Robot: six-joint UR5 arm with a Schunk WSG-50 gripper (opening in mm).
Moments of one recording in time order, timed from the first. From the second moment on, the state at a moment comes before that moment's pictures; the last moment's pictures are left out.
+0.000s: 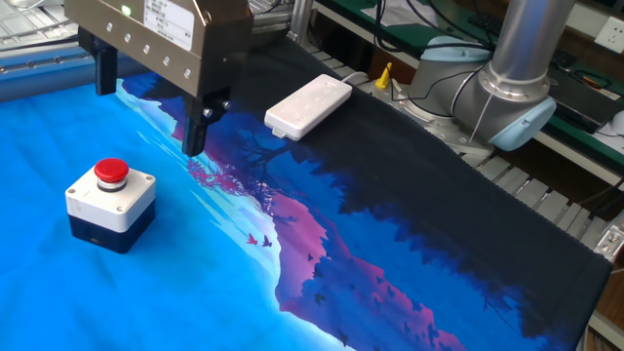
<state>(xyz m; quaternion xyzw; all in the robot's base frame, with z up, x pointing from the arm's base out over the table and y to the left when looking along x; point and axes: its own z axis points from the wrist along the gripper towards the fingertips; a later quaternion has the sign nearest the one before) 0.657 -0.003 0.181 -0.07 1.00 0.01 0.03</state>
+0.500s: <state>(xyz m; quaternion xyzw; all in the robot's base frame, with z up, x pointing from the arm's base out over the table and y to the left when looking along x) 0.665 0.002 0.169 -0.08 1.00 0.03 0.06</state>
